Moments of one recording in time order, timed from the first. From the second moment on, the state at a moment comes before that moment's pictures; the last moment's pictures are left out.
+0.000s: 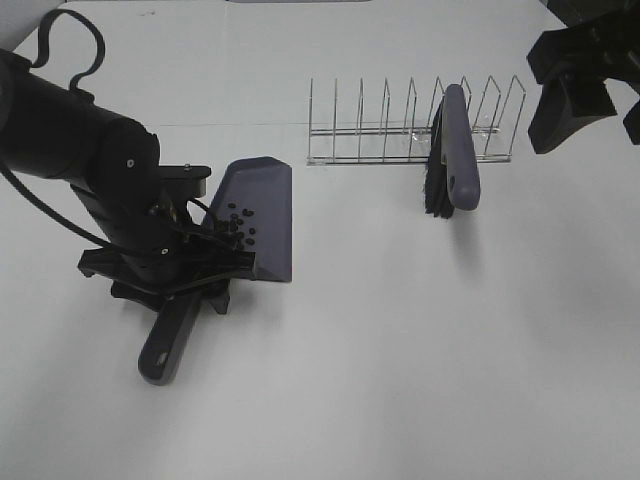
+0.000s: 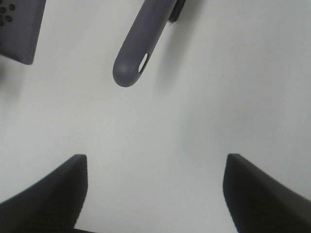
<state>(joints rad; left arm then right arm) -0.53 2.02 -1.12 0.00 0.56 -0.45 0.34 1.36 -1.16 -0.04 1.06 0.19</state>
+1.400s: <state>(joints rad) -0.53 0.54 -0.69 0.14 1.21 -0.26 0.34 0.51 -0.51 -0.01 1.06 0.11</state>
